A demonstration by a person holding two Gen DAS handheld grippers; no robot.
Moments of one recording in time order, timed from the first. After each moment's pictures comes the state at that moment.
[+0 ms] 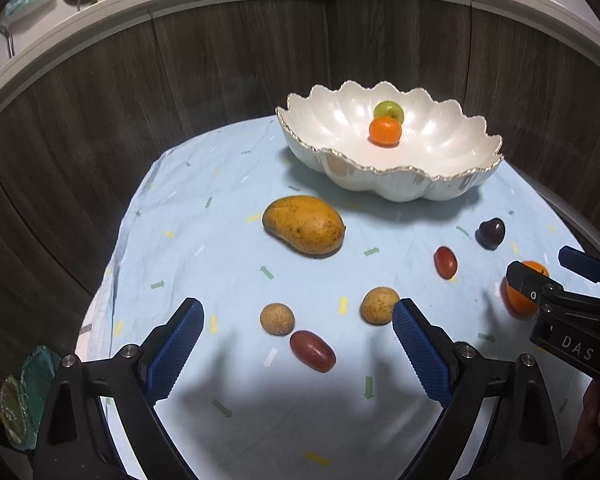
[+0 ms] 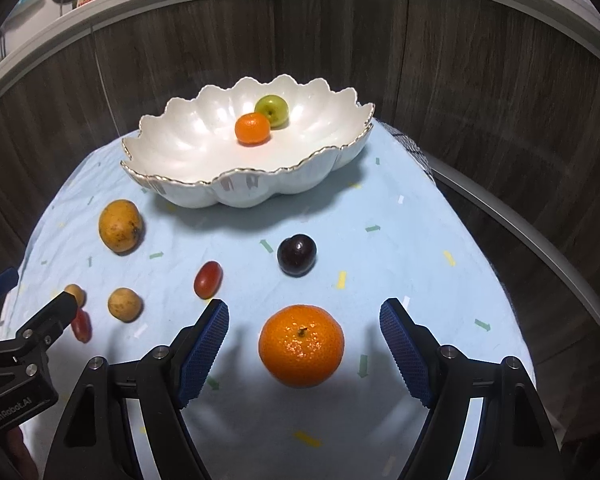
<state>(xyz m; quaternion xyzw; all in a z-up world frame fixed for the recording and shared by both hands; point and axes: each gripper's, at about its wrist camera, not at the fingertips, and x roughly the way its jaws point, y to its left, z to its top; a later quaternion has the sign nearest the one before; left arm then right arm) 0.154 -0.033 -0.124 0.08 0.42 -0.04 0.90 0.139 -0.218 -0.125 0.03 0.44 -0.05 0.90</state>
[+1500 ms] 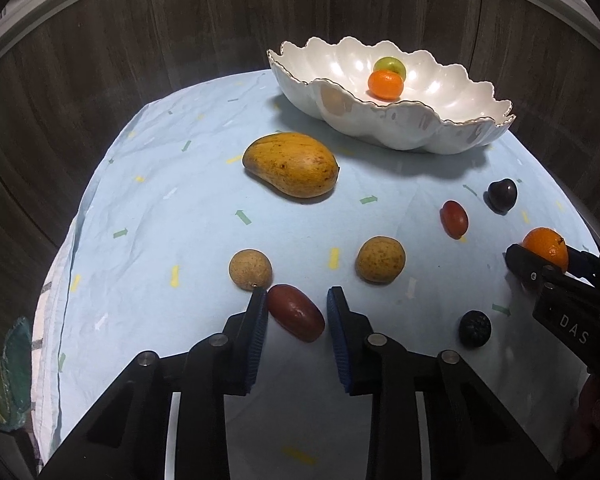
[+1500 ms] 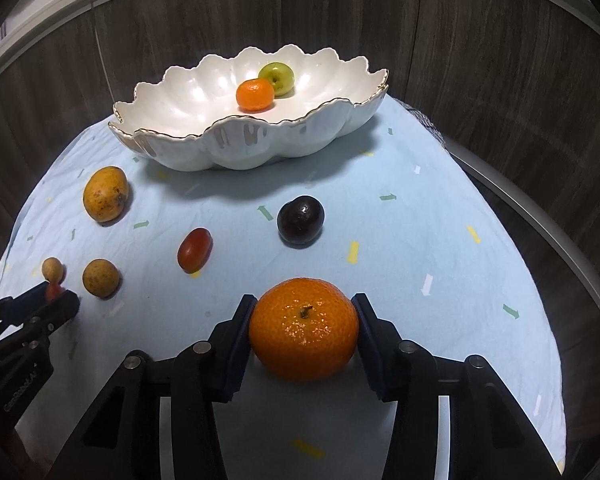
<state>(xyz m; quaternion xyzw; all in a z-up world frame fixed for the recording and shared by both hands) 0.154 -0.032 -0.163 0.05 0.47 -0.04 0.88 0.145 -0.217 -0.153 0.02 0.46 -0.04 0.88</state>
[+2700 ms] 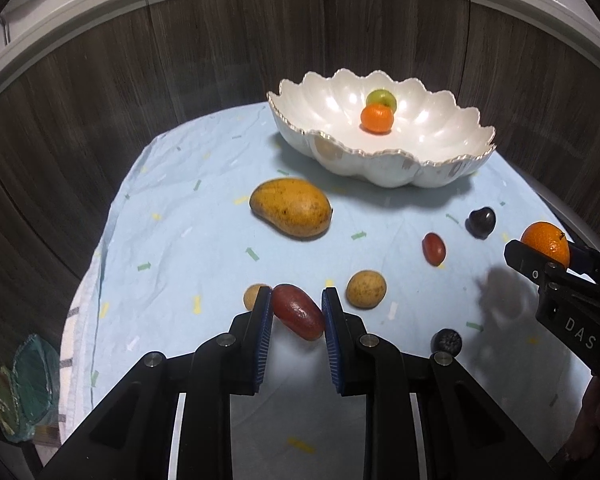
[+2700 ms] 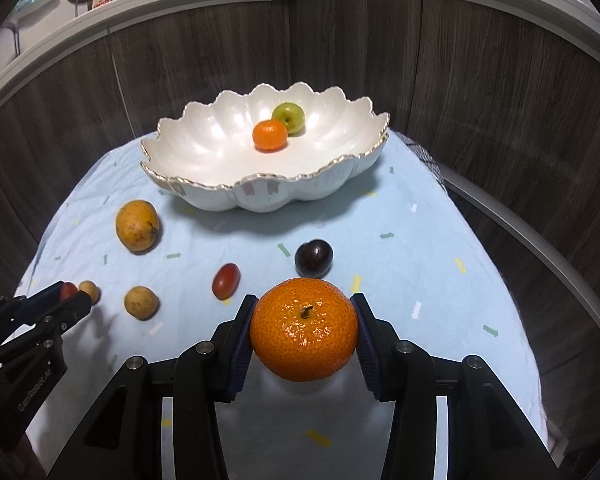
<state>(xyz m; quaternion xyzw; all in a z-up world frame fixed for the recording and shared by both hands) 0.149 -0.036 -0.123 0.06 0.44 -0.05 0.90 0.134 -0.213 -0.111 0.03 0.42 -0.02 0.91</state>
